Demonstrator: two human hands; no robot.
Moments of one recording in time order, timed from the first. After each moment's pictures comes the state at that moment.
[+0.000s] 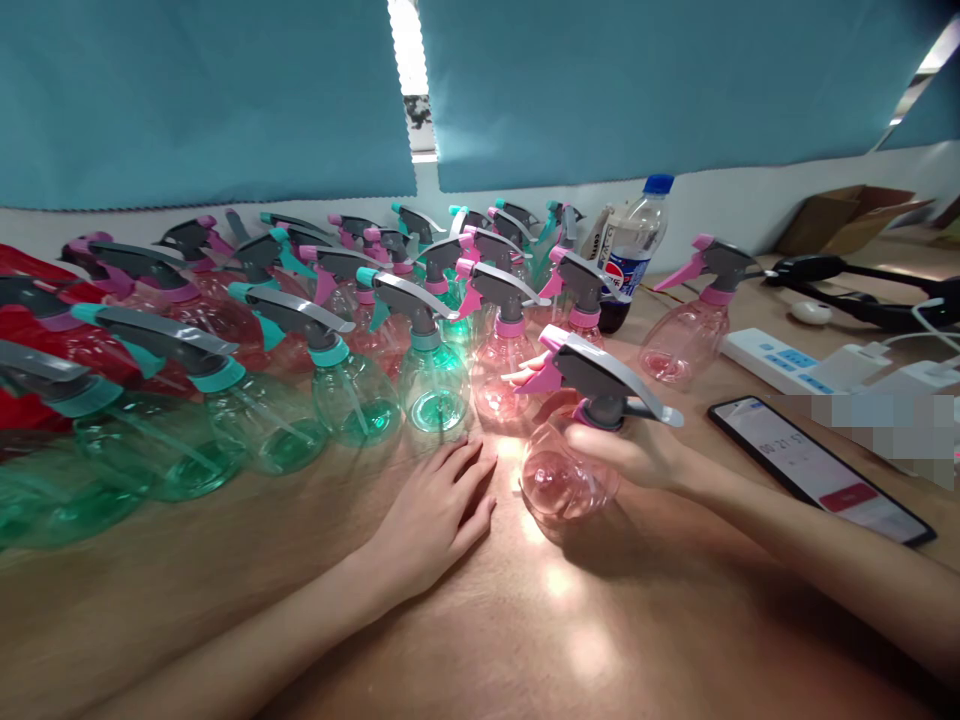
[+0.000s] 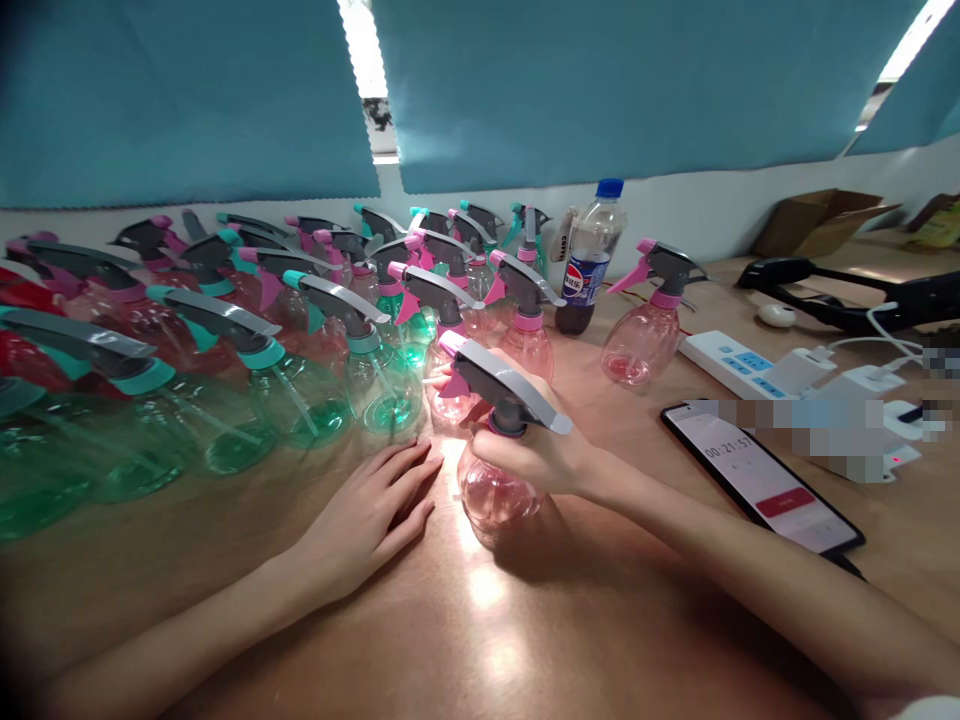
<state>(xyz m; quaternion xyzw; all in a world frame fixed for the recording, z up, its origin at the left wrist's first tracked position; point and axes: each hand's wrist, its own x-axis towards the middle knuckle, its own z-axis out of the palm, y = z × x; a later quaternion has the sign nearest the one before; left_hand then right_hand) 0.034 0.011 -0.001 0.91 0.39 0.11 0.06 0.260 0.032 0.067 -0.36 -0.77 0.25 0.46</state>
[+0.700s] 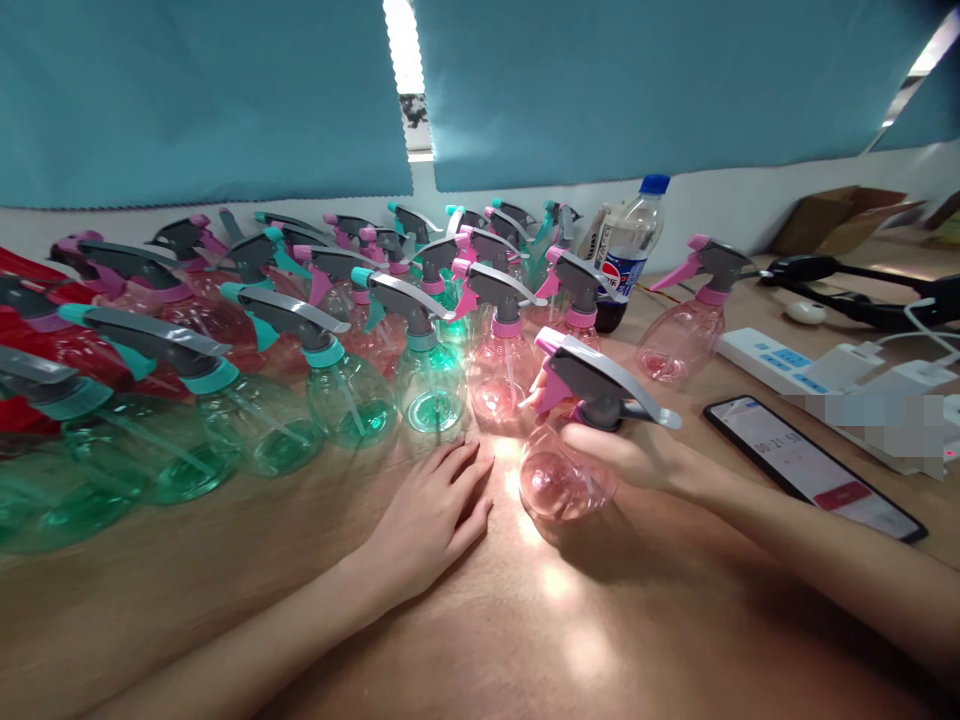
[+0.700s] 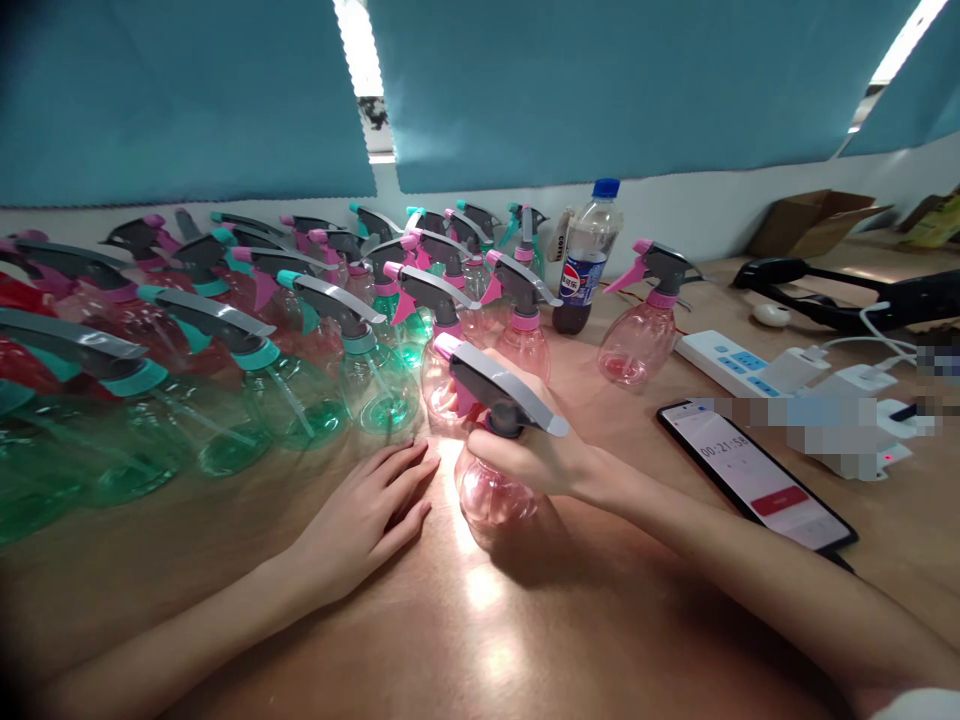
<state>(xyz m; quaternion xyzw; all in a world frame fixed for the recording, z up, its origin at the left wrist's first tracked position) 0.034 0.011 0.001 0.91 0.40 0.12 0.07 0.259 0.028 0.074 -0.40 -0.77 0.27 0.43</state>
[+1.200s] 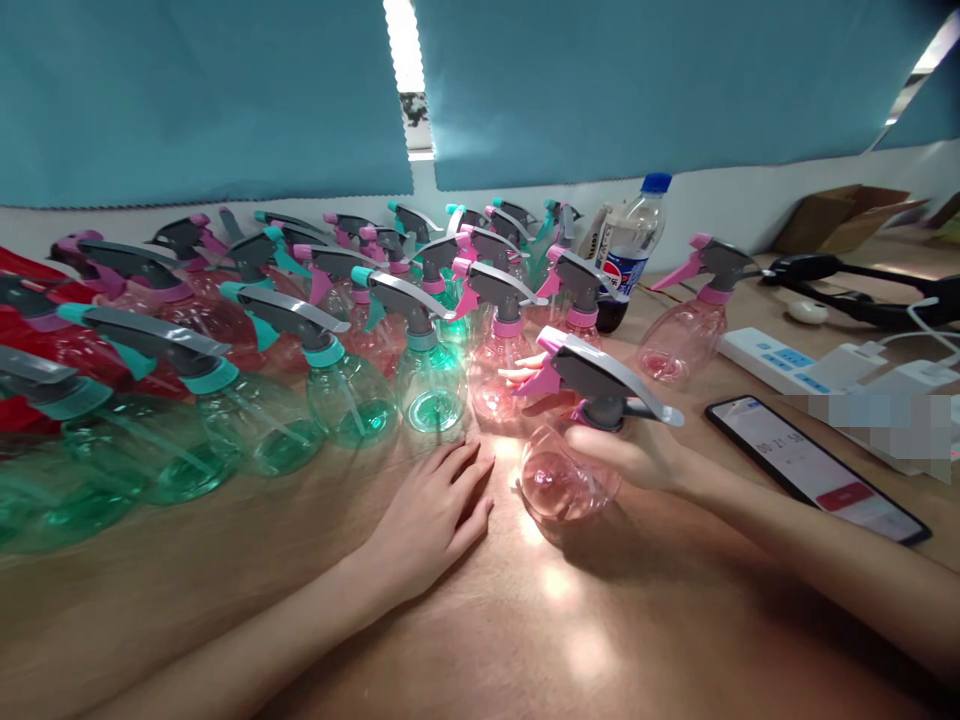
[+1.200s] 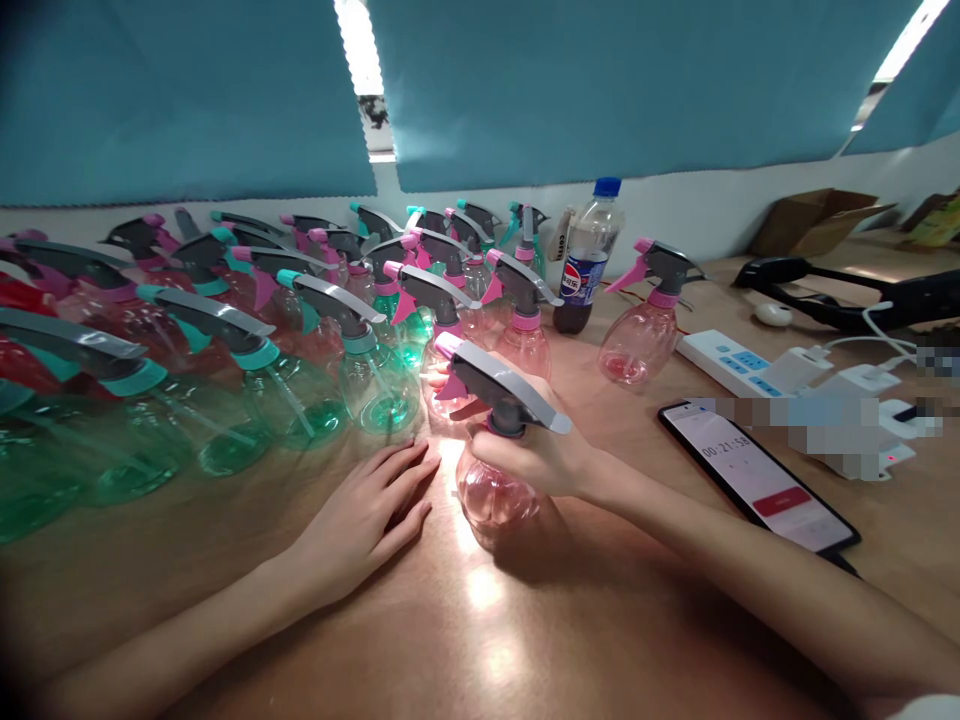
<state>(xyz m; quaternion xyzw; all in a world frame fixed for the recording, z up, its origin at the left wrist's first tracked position) 0.035 0.012 0.002 0.91 0.40 0.12 0.07 0.261 0.031 0.068 -0.38 -0.75 0.28 0.46</state>
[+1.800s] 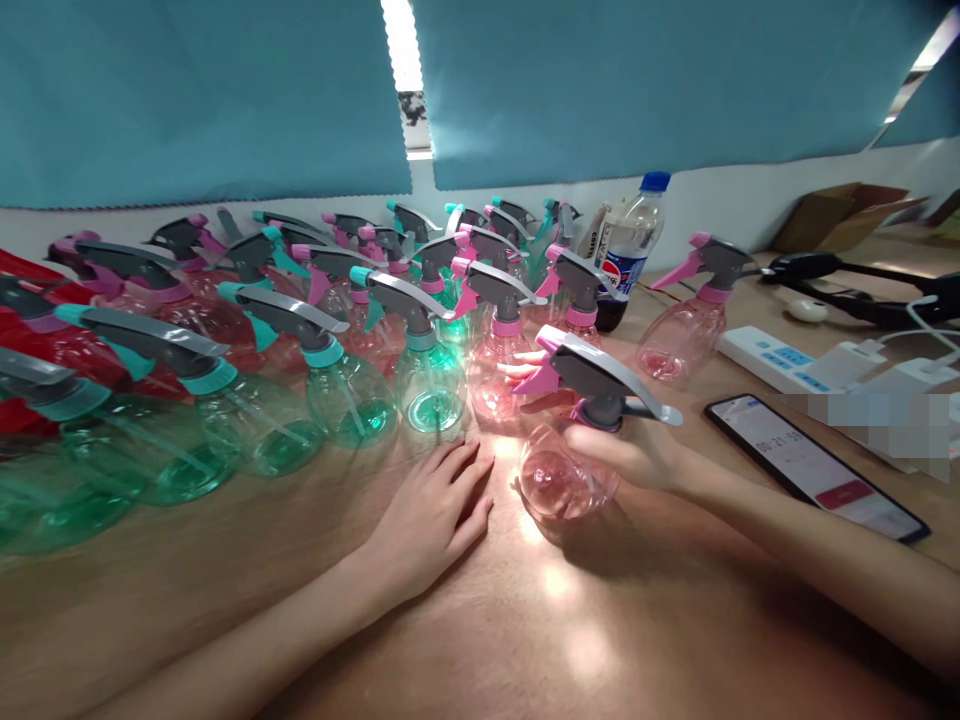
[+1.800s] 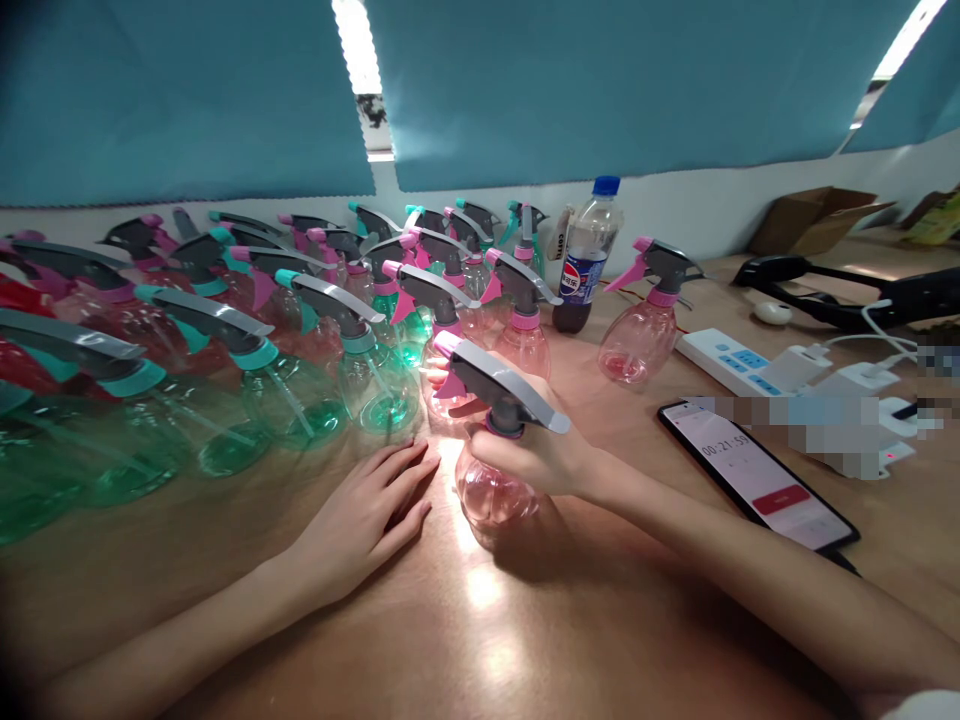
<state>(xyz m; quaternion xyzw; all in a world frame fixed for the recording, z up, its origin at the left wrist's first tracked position) 0.034 0.012 0.000 0.91 0.40 0.12 0.07 0.266 0.033 0.063 -0.40 -0.75 0.28 0.45</state>
